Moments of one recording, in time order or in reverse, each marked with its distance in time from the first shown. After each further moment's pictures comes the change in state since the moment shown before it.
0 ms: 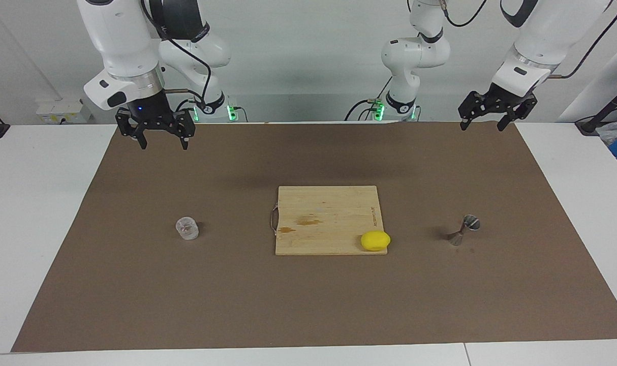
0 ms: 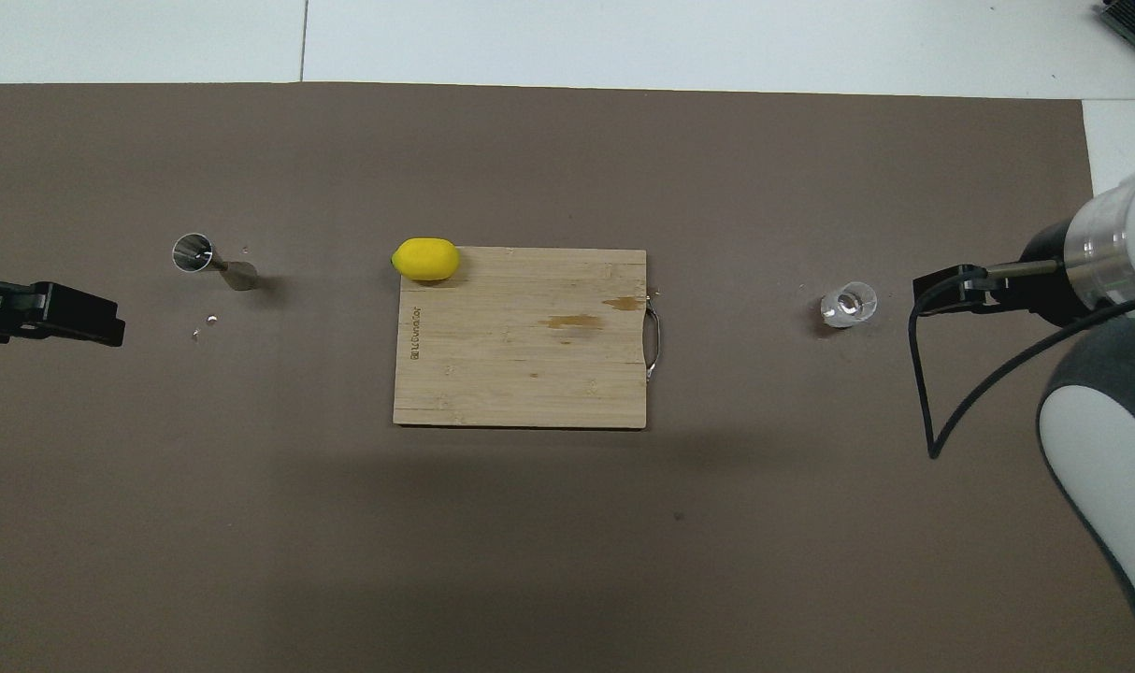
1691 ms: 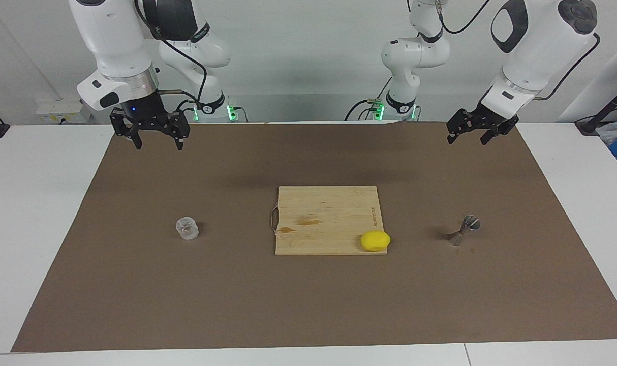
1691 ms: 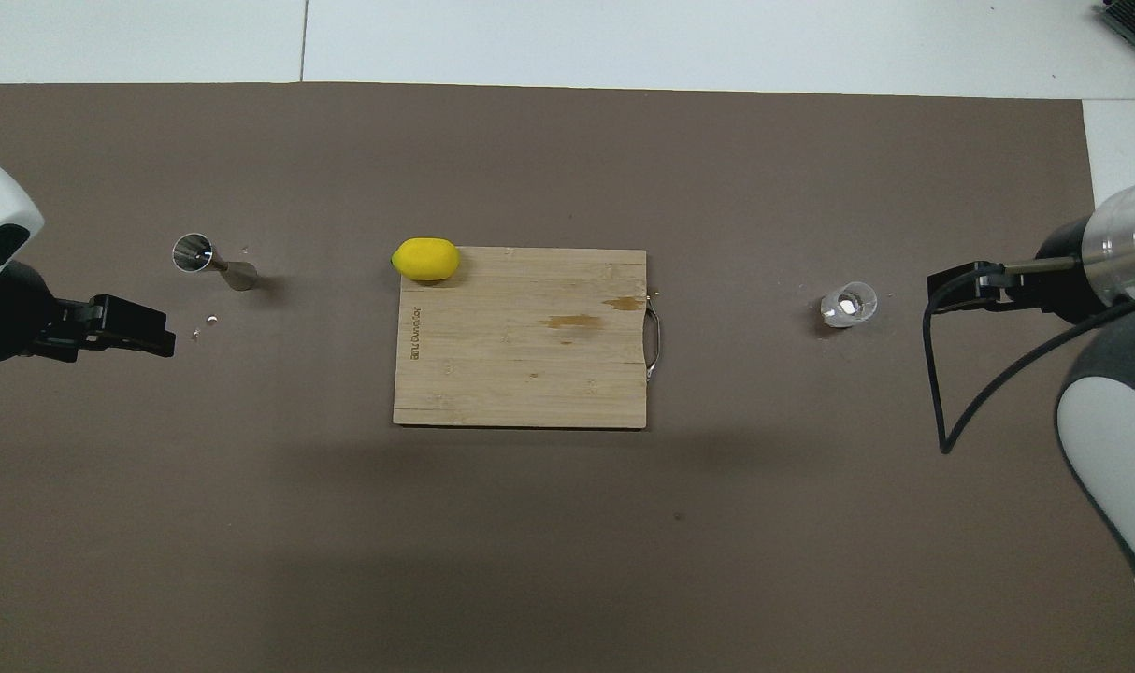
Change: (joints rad) left arm 0.046 -0.011 -0.002 -0.168 -0.108 0.100 -0.040; right arm -0.020 0.000 0.000 0.000 0.000 0.000 0.000
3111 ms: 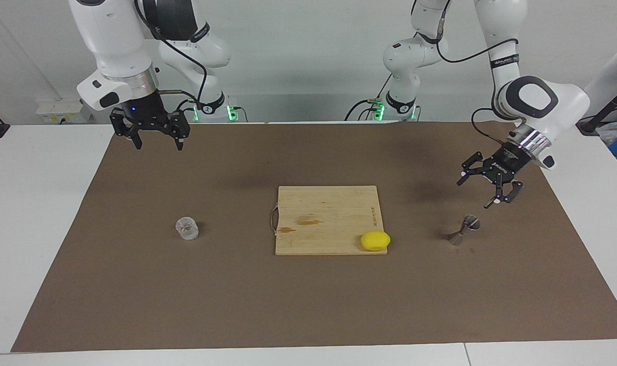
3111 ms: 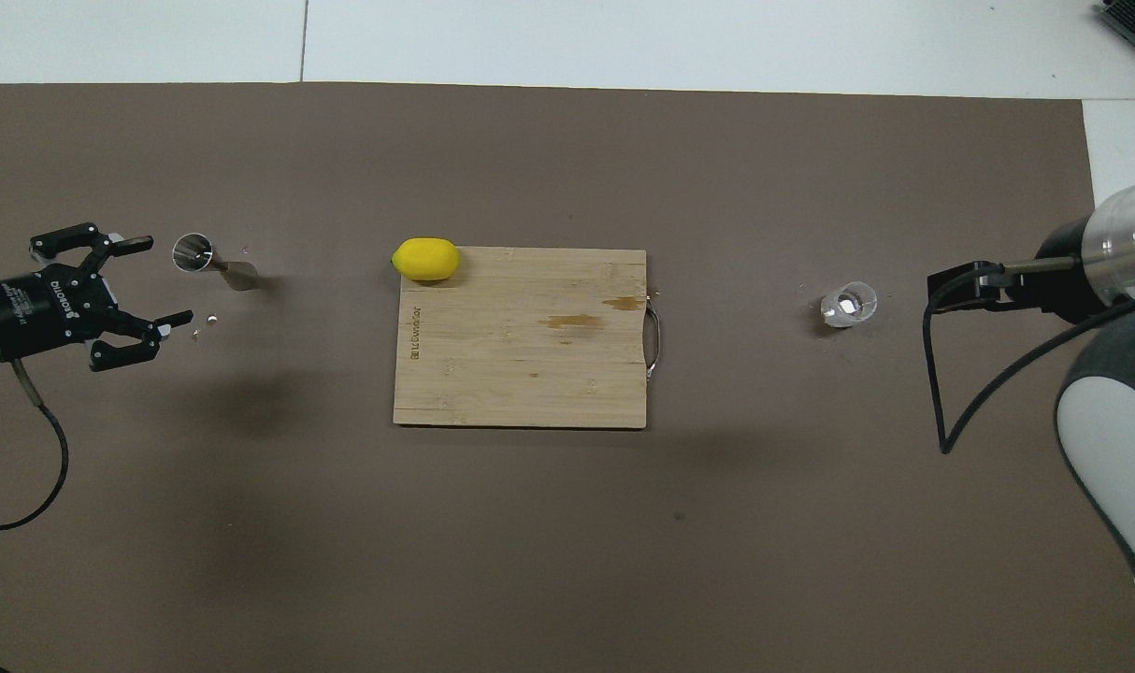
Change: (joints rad) left arm 0.238 0.117 0.007 -0.380 -0.993 0.585 -1.107; right arm 0.000 0.000 0.000 0.000 0.000 0.000 0.000
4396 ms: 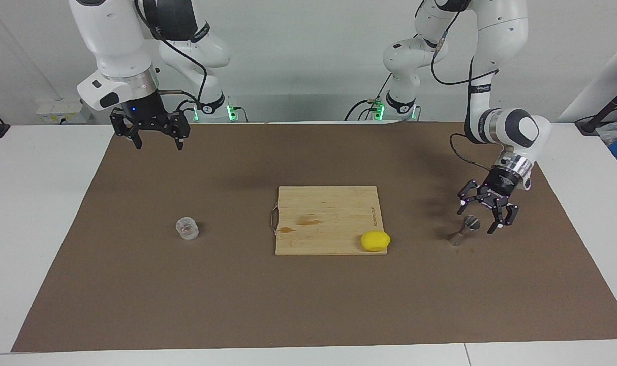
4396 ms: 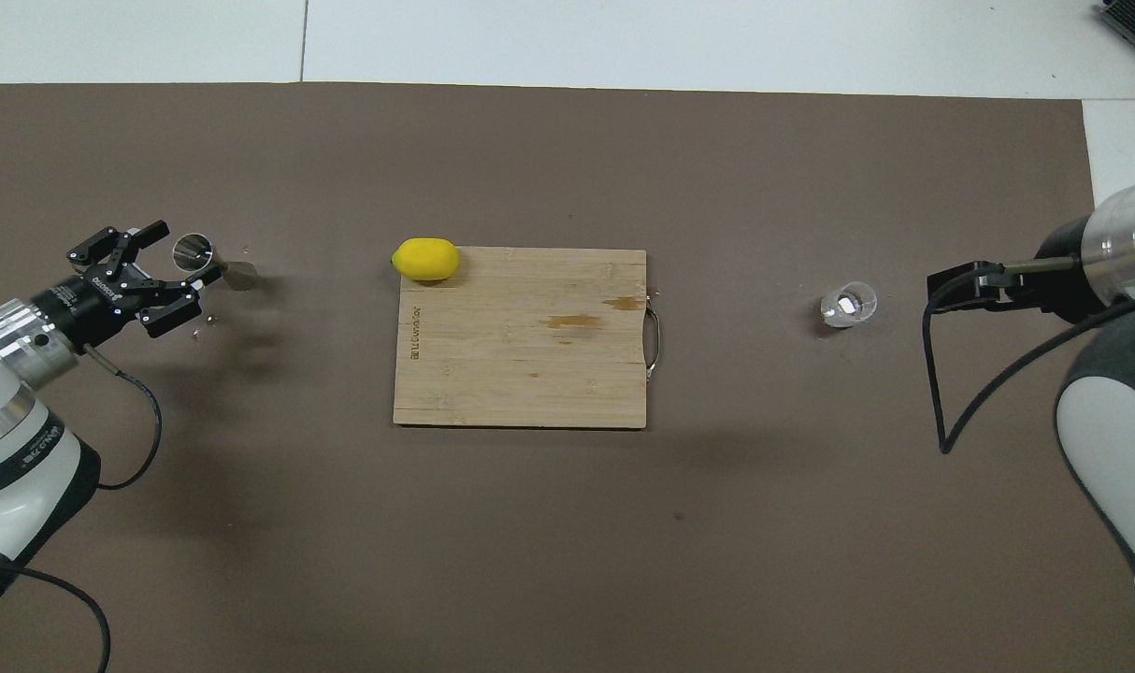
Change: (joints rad) left arm -0.008 0.165 -0.021 -0.005 -0.514 0.132 0.109; right arm 0.000 0.000 0.000 0.000 0.000 0.000 0.000
